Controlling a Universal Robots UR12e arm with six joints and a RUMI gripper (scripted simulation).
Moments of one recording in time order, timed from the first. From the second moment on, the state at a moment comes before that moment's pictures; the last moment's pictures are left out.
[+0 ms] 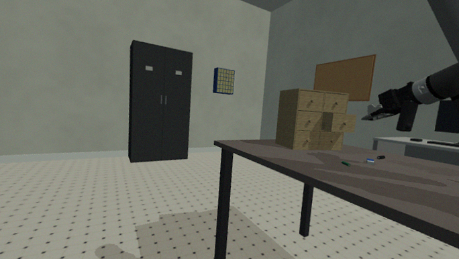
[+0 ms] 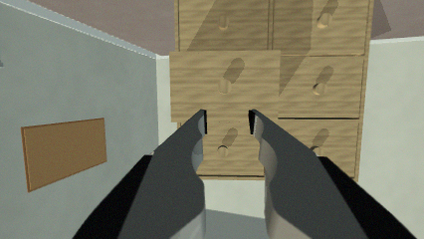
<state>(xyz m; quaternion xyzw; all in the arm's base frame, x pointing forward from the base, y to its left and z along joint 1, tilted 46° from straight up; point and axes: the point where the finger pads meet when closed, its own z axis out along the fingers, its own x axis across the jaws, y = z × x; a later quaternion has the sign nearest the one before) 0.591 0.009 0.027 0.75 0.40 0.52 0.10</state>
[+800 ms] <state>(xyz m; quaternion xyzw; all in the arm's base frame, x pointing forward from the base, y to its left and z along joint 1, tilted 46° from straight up) 0.586 0.004 0.033 0.75 0.42 0.50 0.07</state>
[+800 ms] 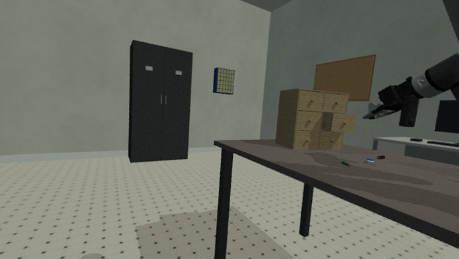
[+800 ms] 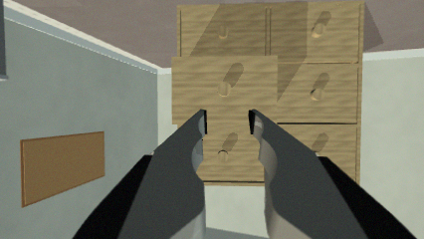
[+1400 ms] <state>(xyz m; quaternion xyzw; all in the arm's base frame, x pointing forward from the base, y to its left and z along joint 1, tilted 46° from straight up) 0.582 0.000 0.038 0.76 0.44 0.48 0.04</state>
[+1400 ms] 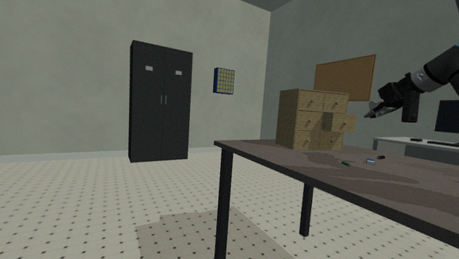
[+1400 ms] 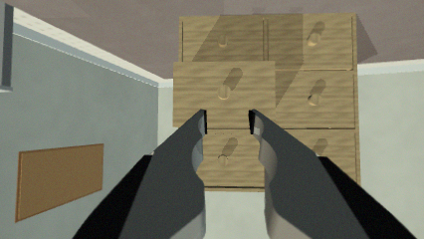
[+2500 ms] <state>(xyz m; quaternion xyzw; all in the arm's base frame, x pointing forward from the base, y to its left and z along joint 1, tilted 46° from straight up) 0.571 -0.009 0.050 0.76 0.48 0.44 -0.02</state>
